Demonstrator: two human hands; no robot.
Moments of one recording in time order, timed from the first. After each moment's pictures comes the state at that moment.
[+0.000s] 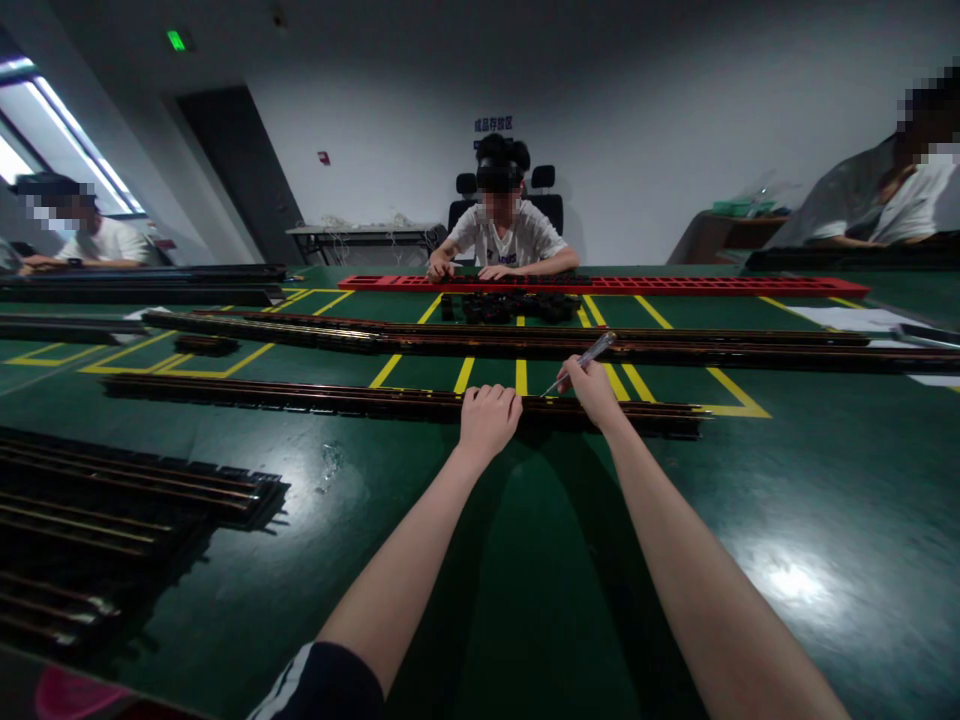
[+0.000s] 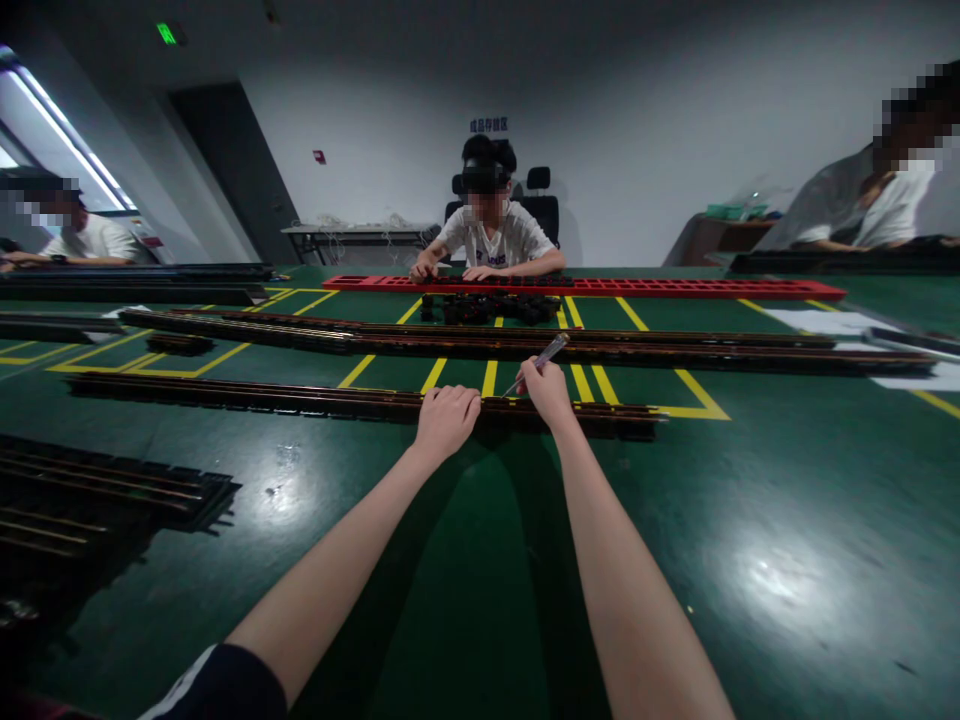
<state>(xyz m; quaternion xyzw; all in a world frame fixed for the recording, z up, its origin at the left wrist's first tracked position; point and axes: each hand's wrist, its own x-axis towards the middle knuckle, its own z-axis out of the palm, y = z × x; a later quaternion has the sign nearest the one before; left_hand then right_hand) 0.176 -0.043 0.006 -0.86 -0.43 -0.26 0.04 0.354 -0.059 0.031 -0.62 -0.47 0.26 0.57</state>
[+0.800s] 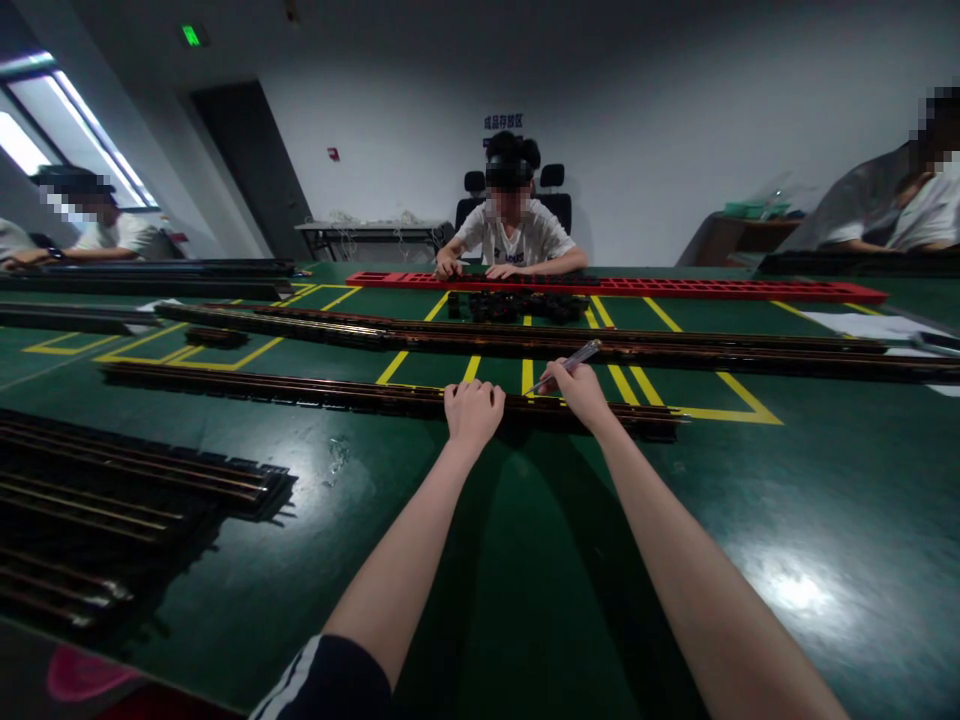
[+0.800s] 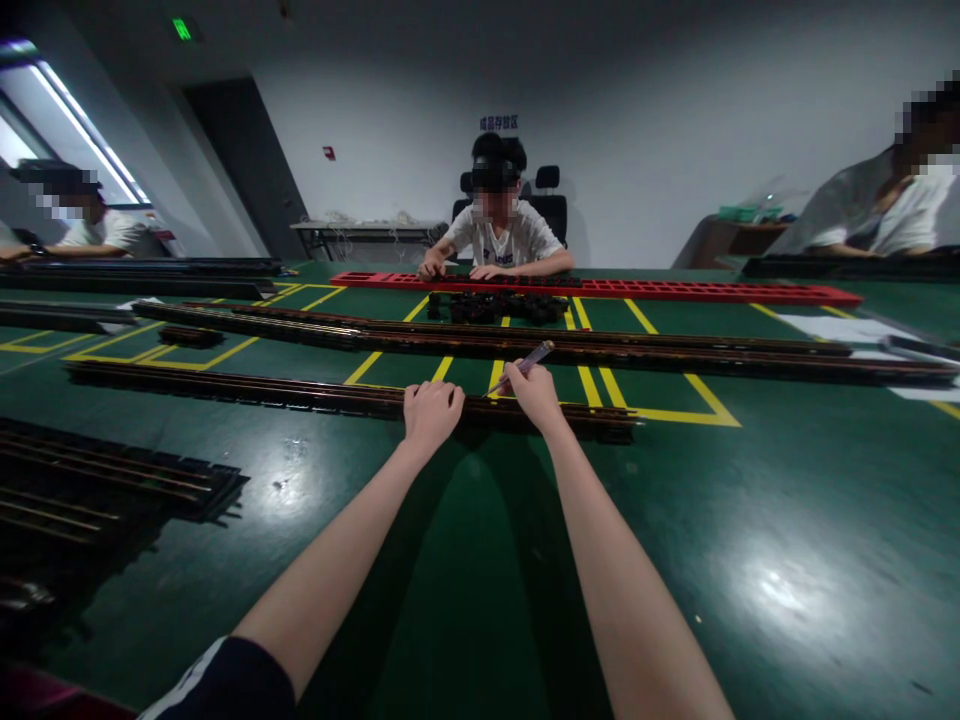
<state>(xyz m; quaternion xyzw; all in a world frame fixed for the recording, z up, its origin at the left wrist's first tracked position) 0.160 -0.034 0.014 -0.79 -0.54 -0.27 0.02 0.332 -0.051 0.031 -0.58 -0.51 0.30 0.56</state>
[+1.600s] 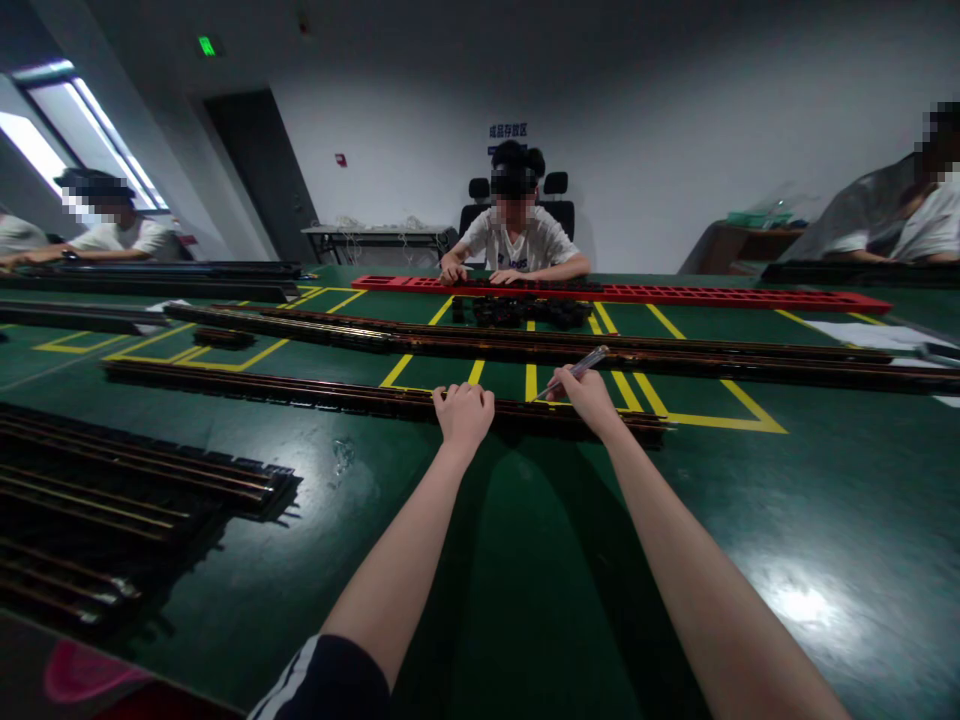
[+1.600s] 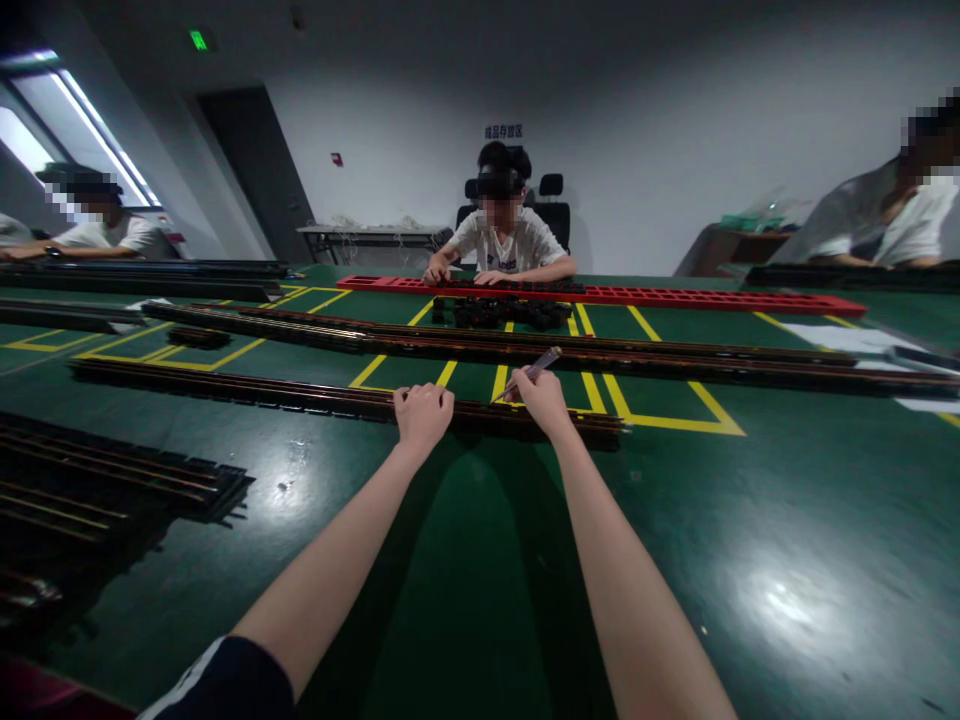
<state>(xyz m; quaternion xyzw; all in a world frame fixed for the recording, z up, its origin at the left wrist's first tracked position) 0.146 -0.026 0.010 -0.76 -0.57 -0.31 0.03 0.330 -0.058 0.043 -0.60 -0.50 0.30 0.55</state>
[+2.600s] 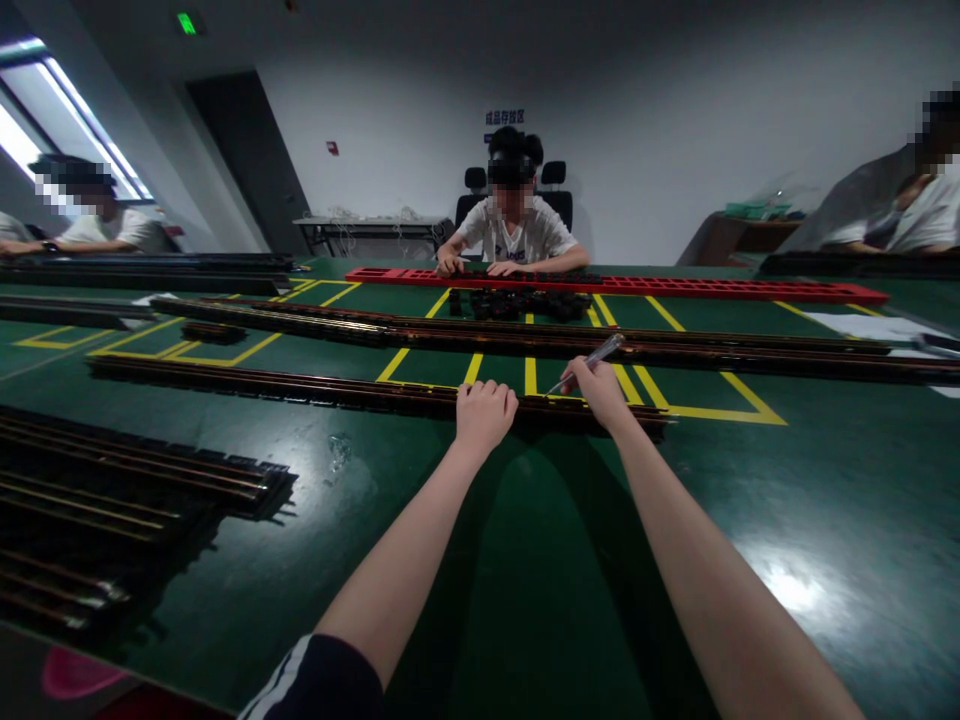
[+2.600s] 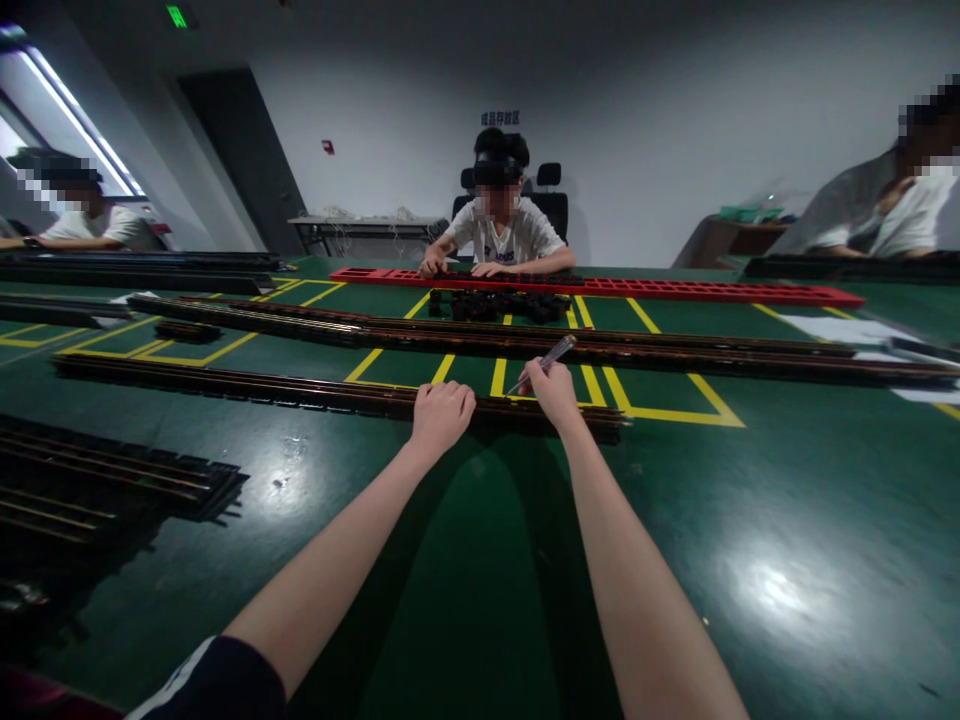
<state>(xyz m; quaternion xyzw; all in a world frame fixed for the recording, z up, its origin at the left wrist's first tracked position) 0.161 -0.038 0.007 -0.84 -0.47 -0.25 0.07 0.347 -0.054 0.031 -0.62 -0.48 0.25 0.56</state>
